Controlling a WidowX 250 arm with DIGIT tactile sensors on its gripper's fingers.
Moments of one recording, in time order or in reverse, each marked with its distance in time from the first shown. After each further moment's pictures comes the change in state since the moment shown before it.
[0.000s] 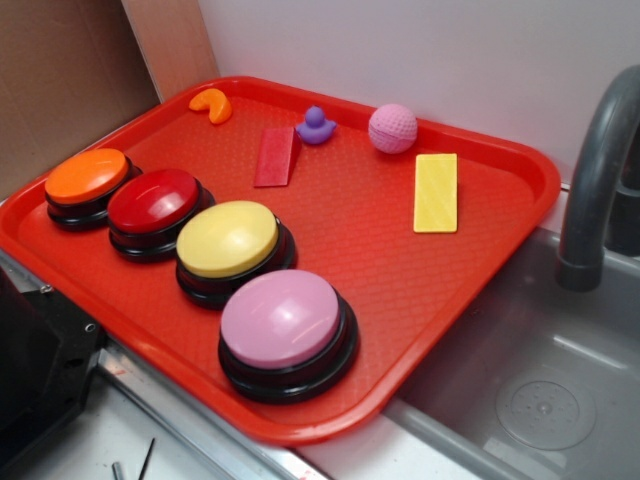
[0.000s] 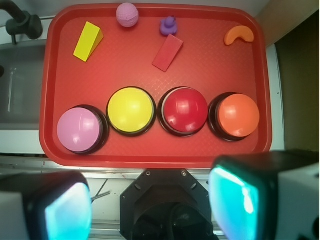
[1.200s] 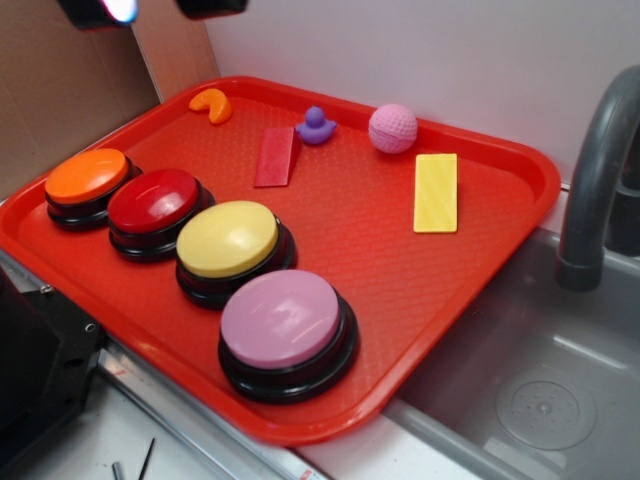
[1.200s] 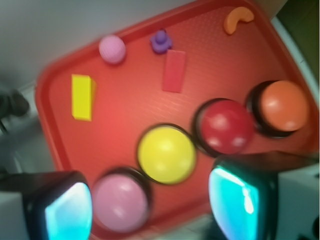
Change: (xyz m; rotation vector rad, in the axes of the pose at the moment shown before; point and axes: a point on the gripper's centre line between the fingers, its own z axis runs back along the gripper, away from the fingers) arm 0.071 -0.041 -0.060 -0.063 -0.084 0.492
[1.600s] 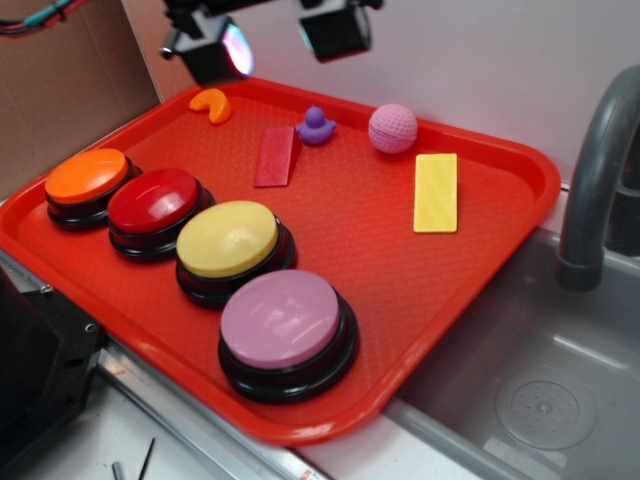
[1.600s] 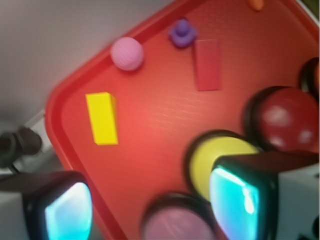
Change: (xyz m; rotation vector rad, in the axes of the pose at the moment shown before) arm 0.013 -0.045 -0.054 -0.031 -0.026 0.141
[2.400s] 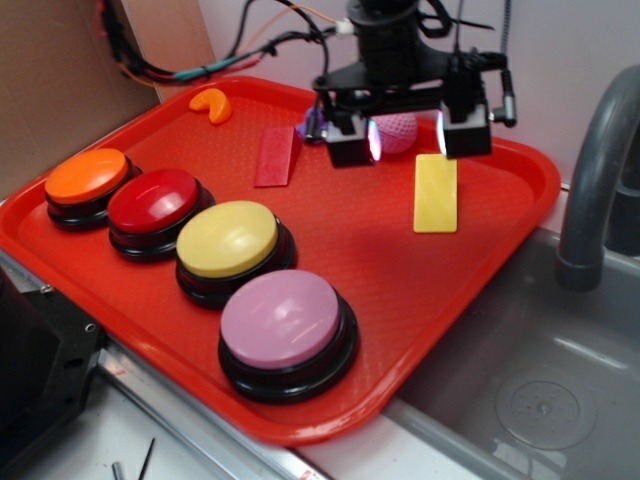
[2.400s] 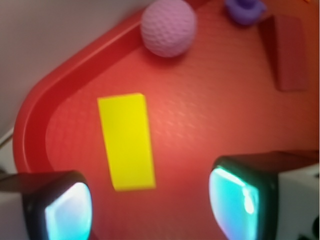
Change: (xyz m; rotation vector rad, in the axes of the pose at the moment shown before) arm 0.018 -0.037 -0.103 0.162 -0.031 0.009
